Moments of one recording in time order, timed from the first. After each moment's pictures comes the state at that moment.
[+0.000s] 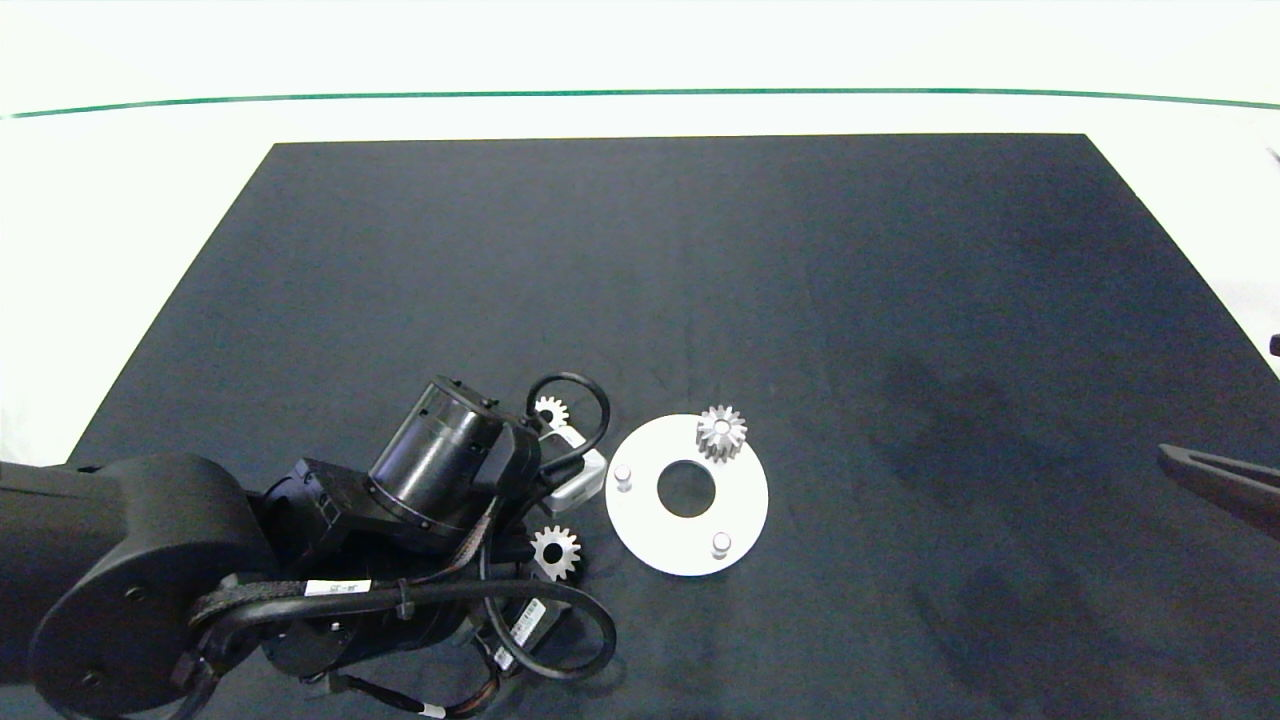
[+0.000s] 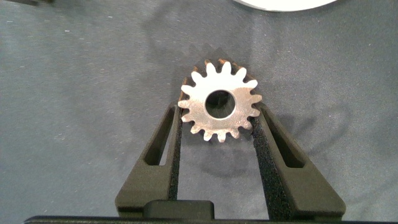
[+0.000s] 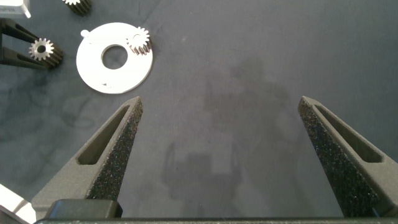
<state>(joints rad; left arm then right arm) -0.75 1.63 -0.89 0.09 0.20 0.19 0.67 0.96 -0.97 0.27 -0.28 -0.20</state>
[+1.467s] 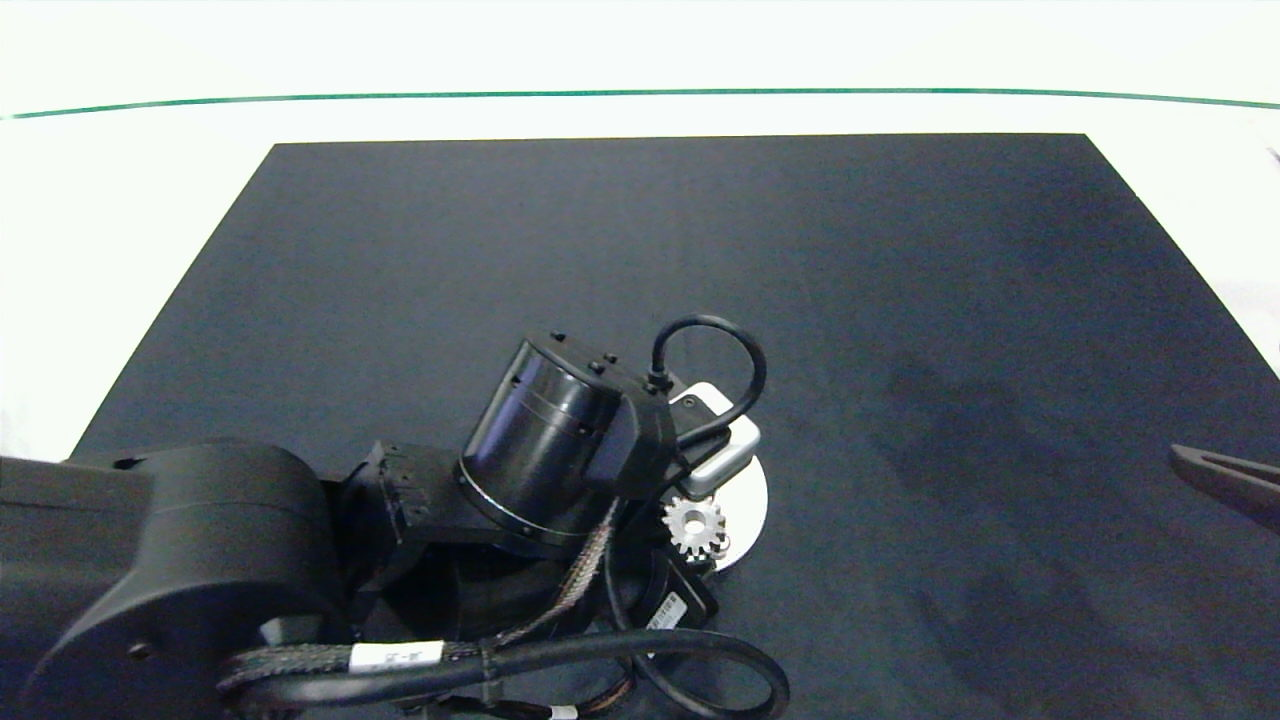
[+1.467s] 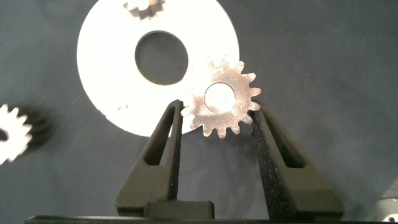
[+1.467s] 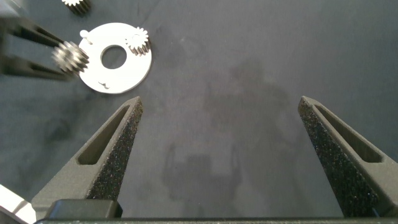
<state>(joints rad) -0.96 1.69 -1.07 0.01 0.20 0.19 0.67 0.95 -0.96 0.27 -0.28 -0.20</state>
